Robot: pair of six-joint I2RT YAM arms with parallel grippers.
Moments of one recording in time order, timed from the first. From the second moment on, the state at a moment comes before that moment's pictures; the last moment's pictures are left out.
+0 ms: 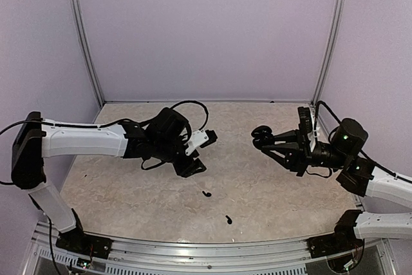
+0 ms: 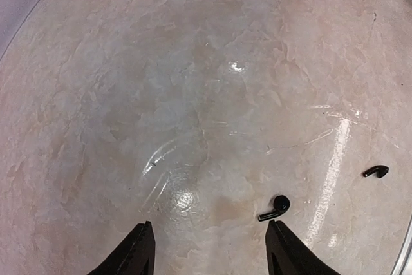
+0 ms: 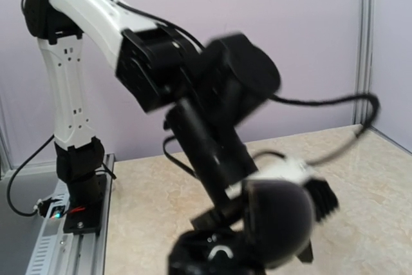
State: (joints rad) left arm -0.92 1.64 1.14 -0.29 0.09 0.26; right arm 0.70 0.82 0.49 0.45 -0.68 0.11
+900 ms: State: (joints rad) left arm -0.97 1.99 1.27 -0.41 -0.01 0.26; right arm 0.69 0.83 0.49 0.43 -0.69 0.12
